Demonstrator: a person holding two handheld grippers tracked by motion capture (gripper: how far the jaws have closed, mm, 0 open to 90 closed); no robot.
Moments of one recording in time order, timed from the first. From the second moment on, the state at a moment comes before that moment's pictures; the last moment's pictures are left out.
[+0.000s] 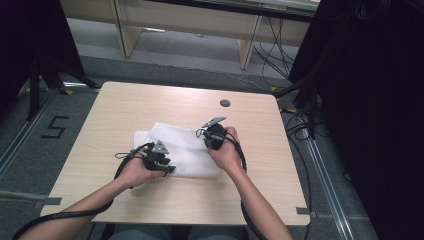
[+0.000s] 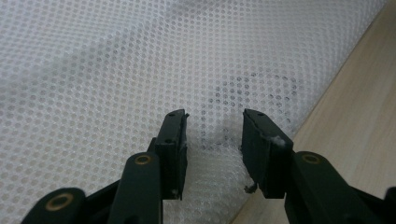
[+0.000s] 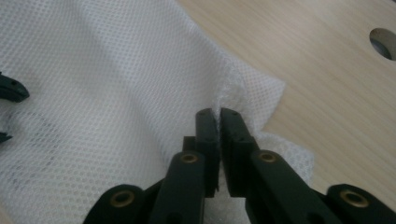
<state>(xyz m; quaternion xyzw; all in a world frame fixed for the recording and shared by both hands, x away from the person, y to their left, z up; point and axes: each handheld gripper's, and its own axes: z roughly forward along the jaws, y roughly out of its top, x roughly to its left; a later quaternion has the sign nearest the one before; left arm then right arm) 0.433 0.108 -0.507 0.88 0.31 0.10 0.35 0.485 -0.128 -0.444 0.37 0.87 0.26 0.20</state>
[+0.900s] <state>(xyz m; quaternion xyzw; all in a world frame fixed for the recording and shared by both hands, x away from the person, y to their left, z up) 0.451 0.099 -0.505 0.87 0.33 0.11 0.34 0.462 -0.123 -0.426 0.36 0.85 0.33 0.17</state>
